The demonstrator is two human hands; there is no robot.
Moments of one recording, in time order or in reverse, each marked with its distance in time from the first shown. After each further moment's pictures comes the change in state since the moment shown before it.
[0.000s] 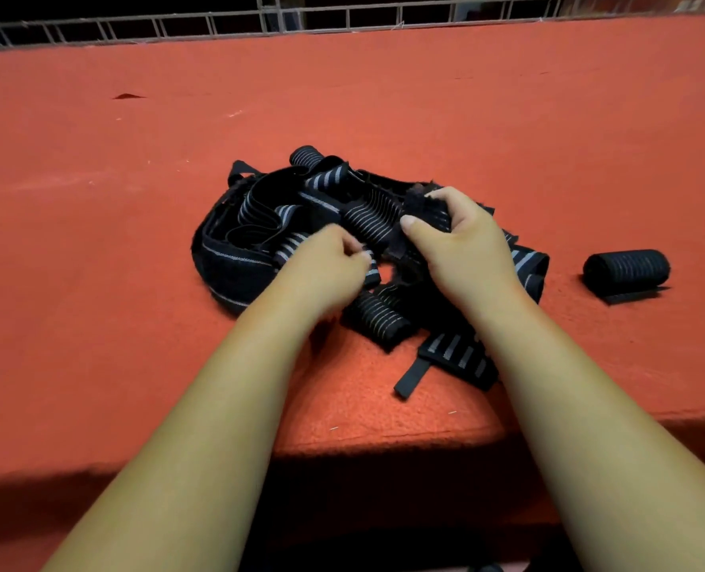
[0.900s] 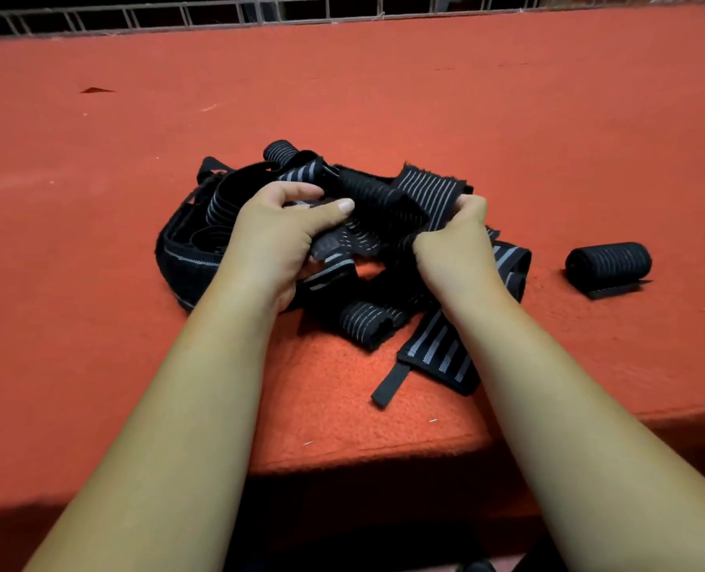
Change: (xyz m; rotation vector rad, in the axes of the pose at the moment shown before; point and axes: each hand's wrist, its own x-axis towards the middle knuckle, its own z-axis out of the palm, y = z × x) left_hand 0.010 0.012 -0.008 -0.752 0.112 -0.018; right_hand 0.014 0.014 -0.003 0.066 0.082 0.318
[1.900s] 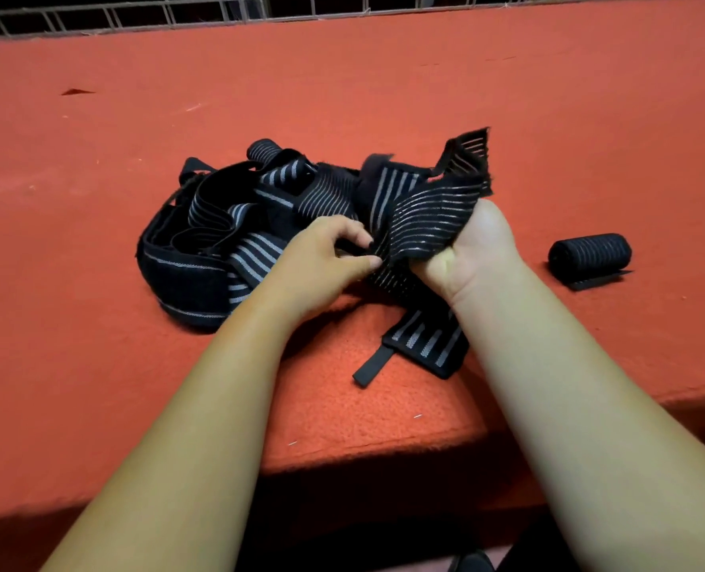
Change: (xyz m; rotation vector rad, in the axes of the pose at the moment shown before) left_hand 0.008 -0.046 0.020 0.456 -0.353 0.185; right_hand 0.012 -0.021 -0.013 1.244 -0.294 0.412
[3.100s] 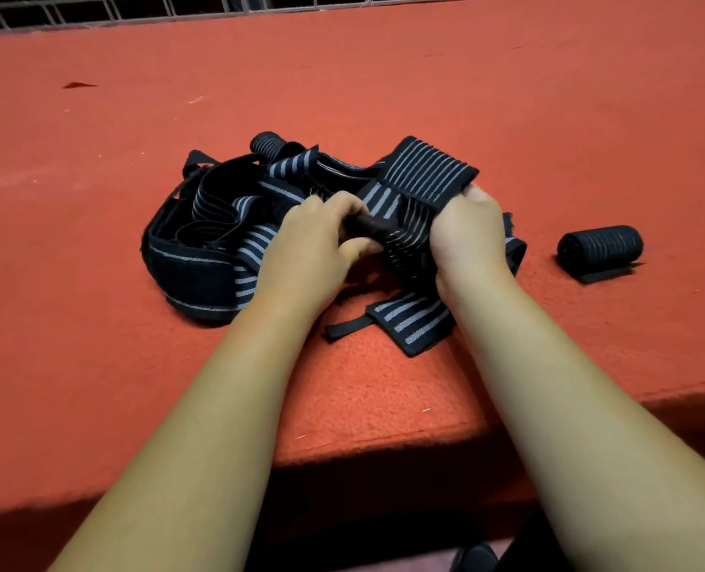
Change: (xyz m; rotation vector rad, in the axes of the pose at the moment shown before) left_hand -0.002 0.005 -0.005 0.572 0.217 0.212; right_hand 0.012 0.019 -0.019 -0.728 0.277 -0.443
